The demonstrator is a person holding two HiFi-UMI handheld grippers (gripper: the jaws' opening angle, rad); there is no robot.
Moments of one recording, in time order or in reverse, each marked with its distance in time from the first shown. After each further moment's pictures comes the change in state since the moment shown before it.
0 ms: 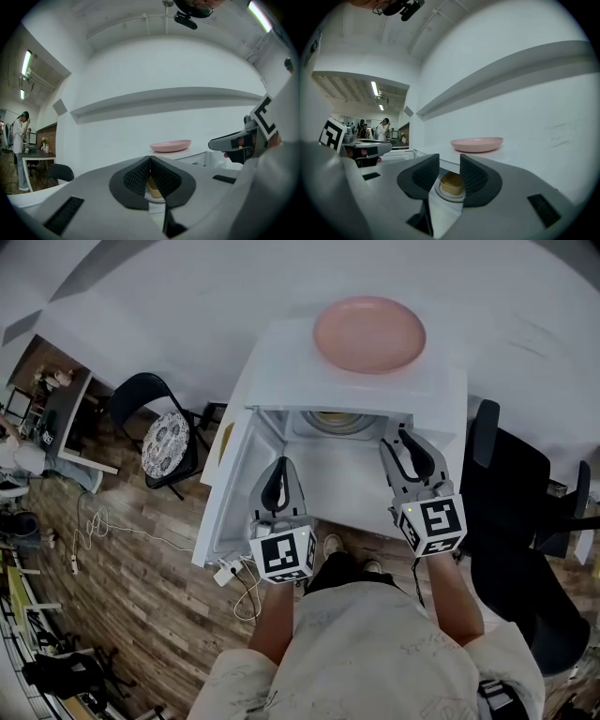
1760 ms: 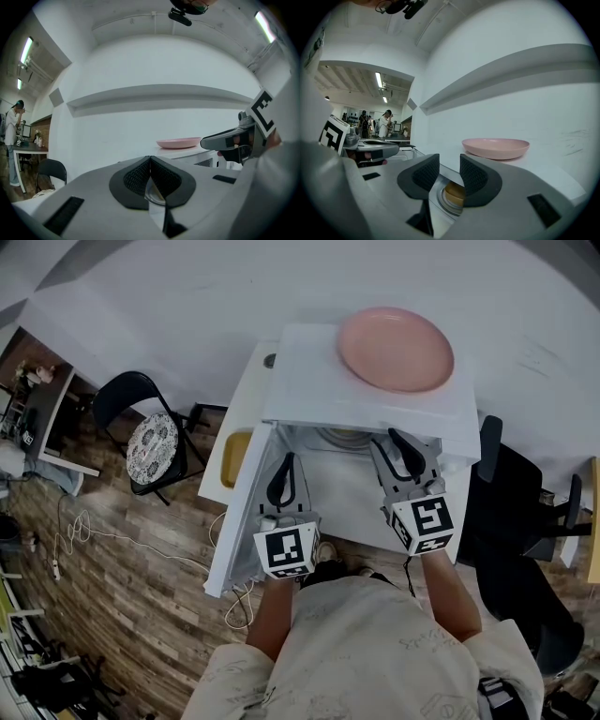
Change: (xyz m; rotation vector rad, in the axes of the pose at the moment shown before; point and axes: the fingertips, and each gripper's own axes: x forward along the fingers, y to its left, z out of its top) left arm 0.053 0.050 -0.028 -0.043 0.007 -0.066; right arm 0.082 0.042 -0.001 -0.082 0.047 0.019
